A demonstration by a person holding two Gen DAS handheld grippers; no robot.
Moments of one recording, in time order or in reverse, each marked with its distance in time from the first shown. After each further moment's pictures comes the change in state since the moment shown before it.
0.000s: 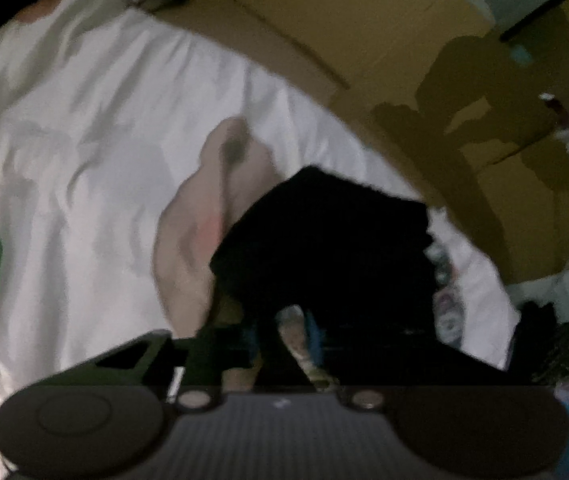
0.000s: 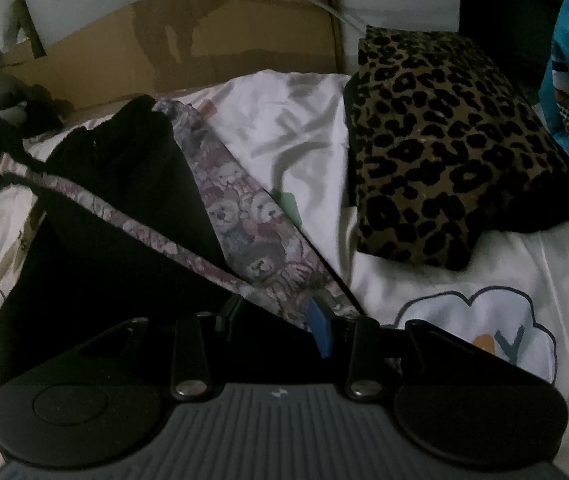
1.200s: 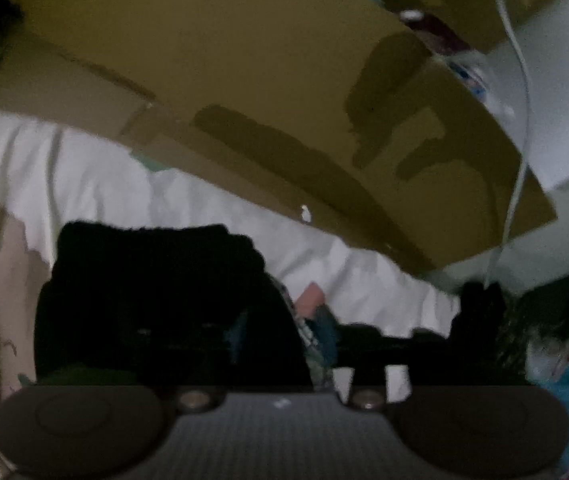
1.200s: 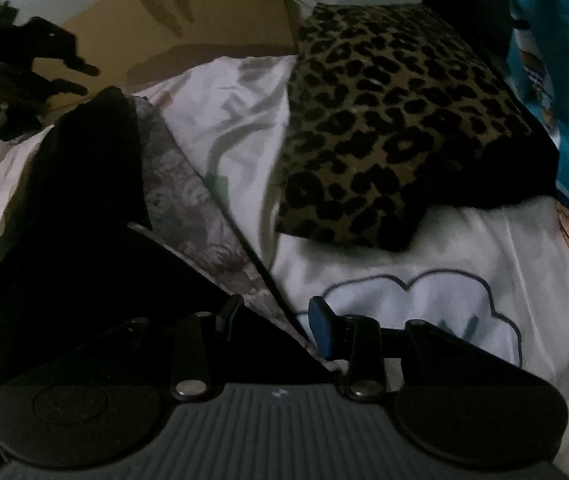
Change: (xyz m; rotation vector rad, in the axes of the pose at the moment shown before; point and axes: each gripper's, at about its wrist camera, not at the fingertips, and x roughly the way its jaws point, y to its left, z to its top) left arm 0.063 -0.169 0.014 0.281 0.002 -0.091; right arm 0.009 -0.048 0.000 0.014 0.026 0.002
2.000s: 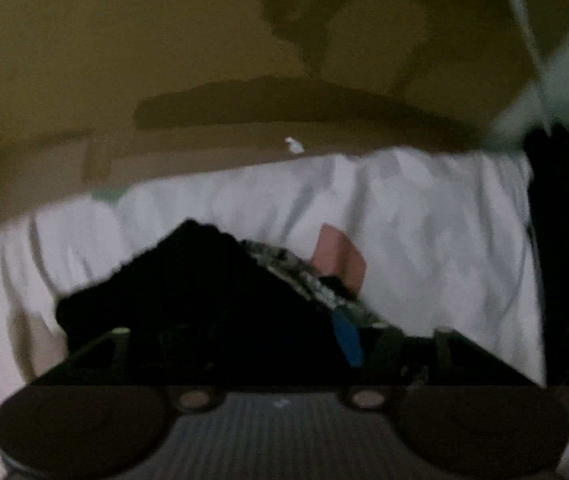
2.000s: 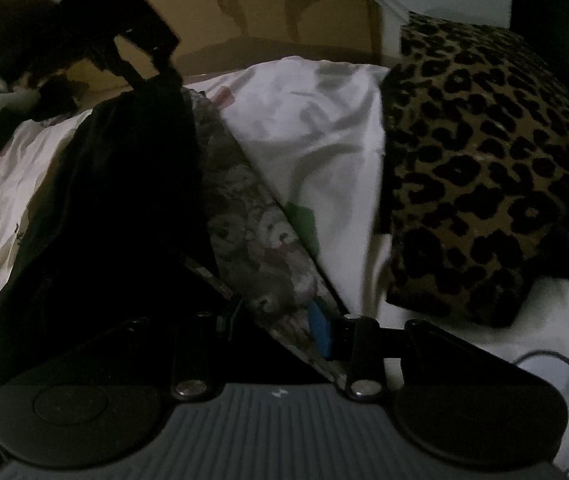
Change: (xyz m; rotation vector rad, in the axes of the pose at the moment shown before) left arm 0.057 -0.070 0.002 0.352 0.242 0.289; right arm 0.042 0.051 0.033 -0.111 0.013 0.083
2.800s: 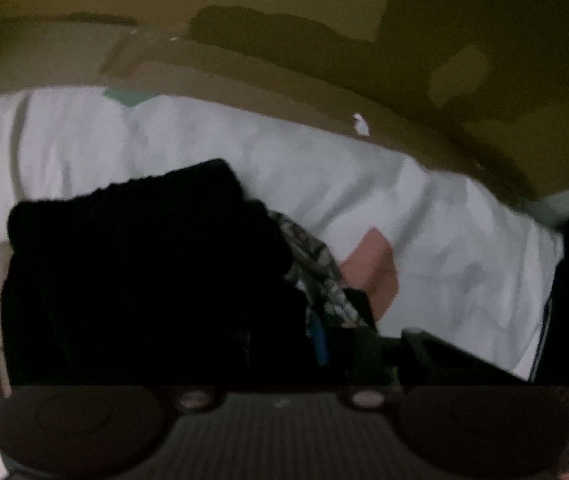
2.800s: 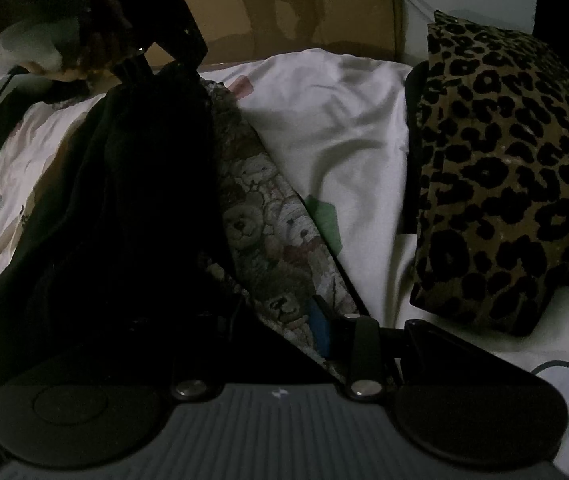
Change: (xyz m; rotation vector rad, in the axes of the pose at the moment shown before) left arm 0.047 0.041 -0.007 -0.315 0.078 -0.085; right arm 0.006 0.005 -0.003 -0.047 0.018 0.014
